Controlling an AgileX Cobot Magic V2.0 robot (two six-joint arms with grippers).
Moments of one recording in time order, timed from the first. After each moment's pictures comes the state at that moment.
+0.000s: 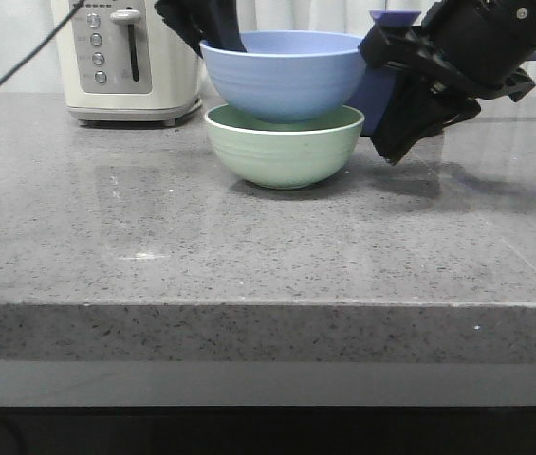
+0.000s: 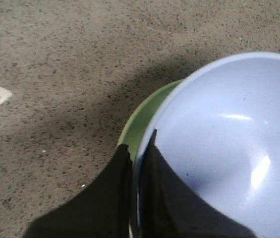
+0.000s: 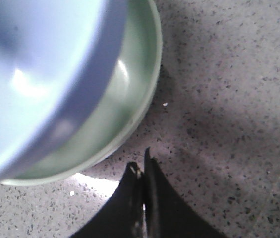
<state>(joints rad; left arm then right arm) -0.52 2.00 -2.03 -0.16 1.14 0.01 0.25 1.61 -1.15 0.61 0.60 -0.53</state>
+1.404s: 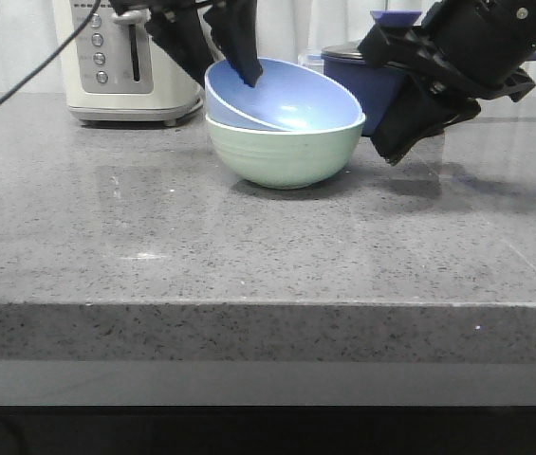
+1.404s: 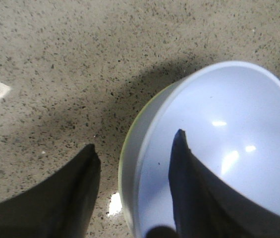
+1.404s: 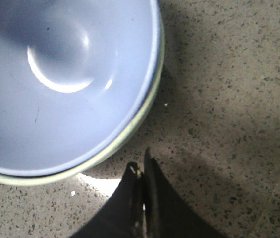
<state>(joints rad) -0.53 2.02 -2.04 -0.14 1.14 0.01 0.25 1.61 -1.15 0.61 0.60 -0.53</state>
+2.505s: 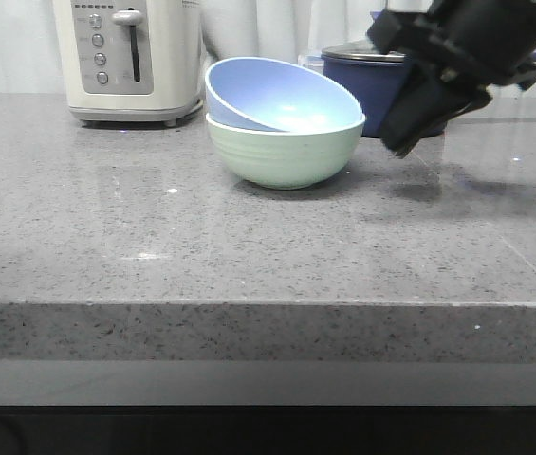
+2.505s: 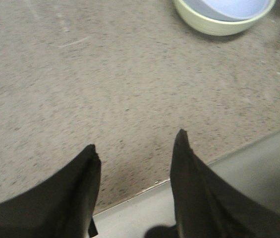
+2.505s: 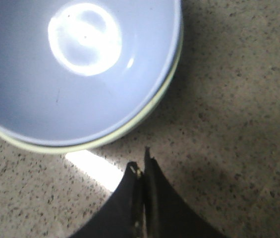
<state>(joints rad) -0.53 0.86 -1.03 0.09 1.03 -0.11 0.25 1.55 -1.15 0.57 0.67 -0.52</state>
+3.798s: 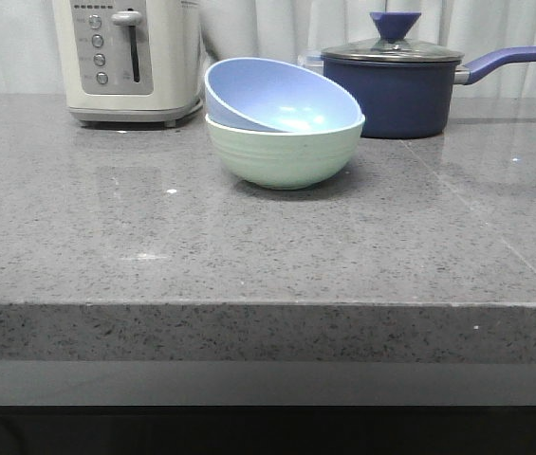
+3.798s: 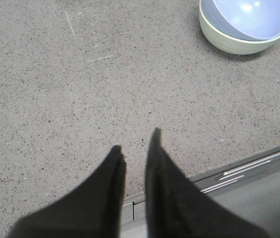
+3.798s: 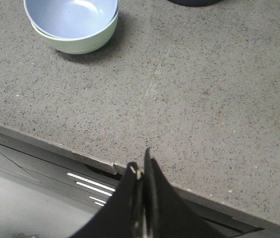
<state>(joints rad) -0.53 0.73 -0.98 0.15 1.03 -0.18 0.25 0.51 -0.83 0.13 0.99 -0.04</state>
